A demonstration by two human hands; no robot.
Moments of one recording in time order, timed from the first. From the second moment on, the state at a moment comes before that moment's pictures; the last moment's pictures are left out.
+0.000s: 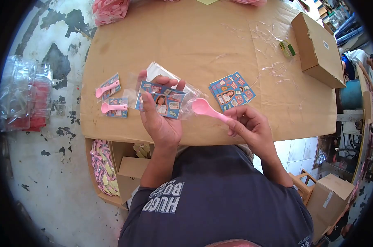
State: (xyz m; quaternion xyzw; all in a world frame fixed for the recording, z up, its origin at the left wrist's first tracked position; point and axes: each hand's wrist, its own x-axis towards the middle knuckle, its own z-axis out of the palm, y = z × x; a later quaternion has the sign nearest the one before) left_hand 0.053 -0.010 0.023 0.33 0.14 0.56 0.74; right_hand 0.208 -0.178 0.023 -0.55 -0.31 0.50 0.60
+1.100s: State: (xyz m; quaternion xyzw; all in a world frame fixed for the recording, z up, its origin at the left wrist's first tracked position) left_hand 0.050 -0.007 0.018 0.37 0.10 0.59 0.71; right_hand 0.194 -0.161 0.028 -0.48 -0.30 0.54 0.62
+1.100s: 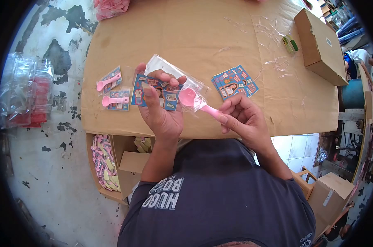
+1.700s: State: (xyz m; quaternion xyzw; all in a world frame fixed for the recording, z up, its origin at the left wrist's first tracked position) left_hand 0.062 -0.030 0.008 0.27 0.08 0.47 0.84; right_hand 0.178 -0.144 0.020 -0.41 -0.29 0.52 0.69
